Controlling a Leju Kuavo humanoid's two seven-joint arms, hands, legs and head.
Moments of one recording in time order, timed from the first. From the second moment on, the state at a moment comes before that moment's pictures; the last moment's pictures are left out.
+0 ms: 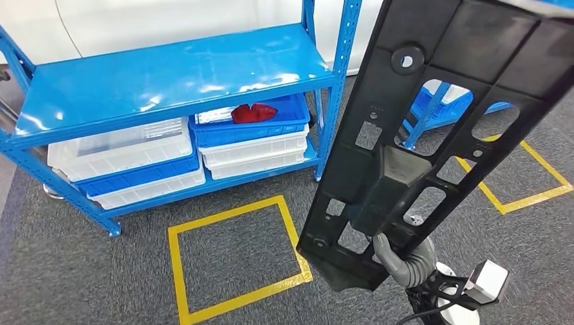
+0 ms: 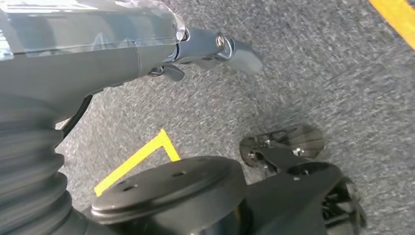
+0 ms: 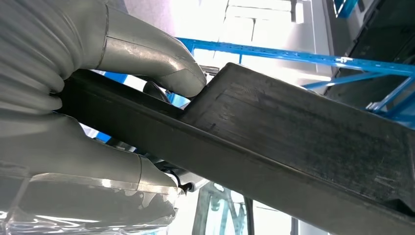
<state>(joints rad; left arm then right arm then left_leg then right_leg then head) -0.09 -0.19 0.97 -0.20 -1.29 0.07 -0.04 0.07 -0.16 0.06 -1.85 -0.08 0.53 -0.57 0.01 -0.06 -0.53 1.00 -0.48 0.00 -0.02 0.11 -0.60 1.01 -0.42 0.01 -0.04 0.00</state>
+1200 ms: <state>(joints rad) -0.09 -0.20 0.97 -0.20 -1.30 0.10 -0.01 0.07 -0.14 0.00 -1.86 -0.09 0.57 -0.58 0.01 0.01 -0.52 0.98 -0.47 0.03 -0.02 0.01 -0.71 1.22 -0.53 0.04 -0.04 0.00</state>
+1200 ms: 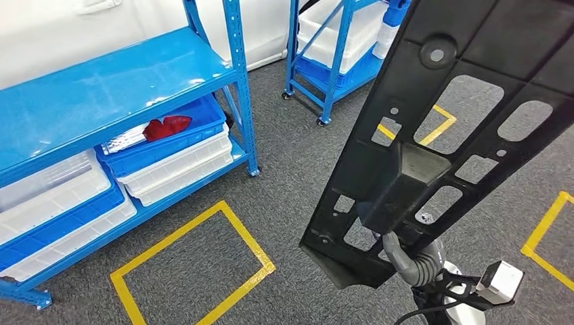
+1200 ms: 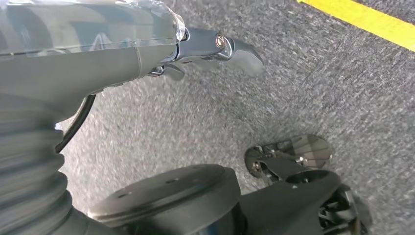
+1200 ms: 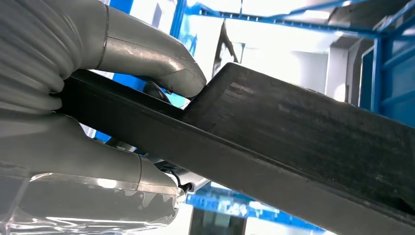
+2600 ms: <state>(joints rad) -0.09 -0.21 0.97 -0.20 -1.30 0.10 0.00 0.08 -0.12 -0.02 -1.87 -0.10 0.57 -0.57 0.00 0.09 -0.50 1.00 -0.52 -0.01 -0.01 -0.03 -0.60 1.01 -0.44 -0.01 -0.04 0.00</state>
